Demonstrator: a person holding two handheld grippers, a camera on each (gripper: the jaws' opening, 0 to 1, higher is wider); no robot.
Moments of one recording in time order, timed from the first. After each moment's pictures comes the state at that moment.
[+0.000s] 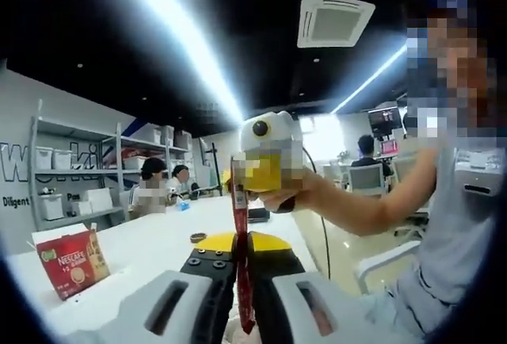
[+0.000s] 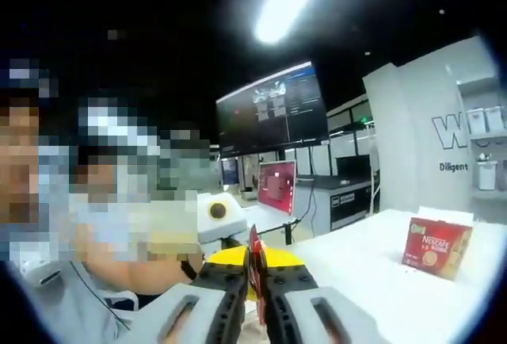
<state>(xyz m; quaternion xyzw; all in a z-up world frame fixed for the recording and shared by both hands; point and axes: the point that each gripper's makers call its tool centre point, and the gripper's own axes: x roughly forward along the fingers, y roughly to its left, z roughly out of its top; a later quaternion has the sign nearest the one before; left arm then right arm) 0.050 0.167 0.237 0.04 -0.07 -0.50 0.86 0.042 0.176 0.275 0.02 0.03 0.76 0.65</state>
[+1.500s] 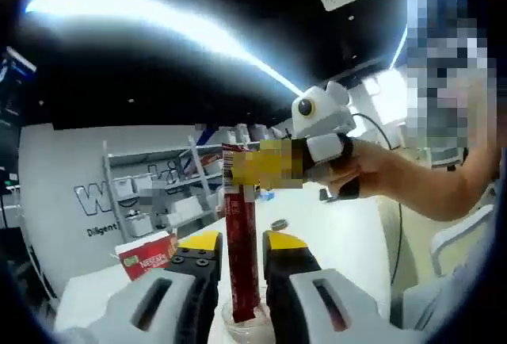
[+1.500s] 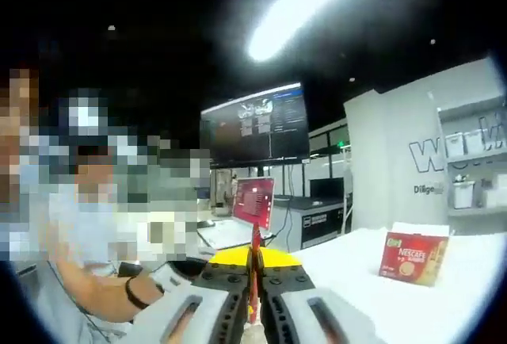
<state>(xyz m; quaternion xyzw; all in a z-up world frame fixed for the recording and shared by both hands) 0.038 0.177 0.228 0.19 -0.11 -0.21 0.95 0.029 0.170 0.276 0.02 -0.04 0.68 0.73</state>
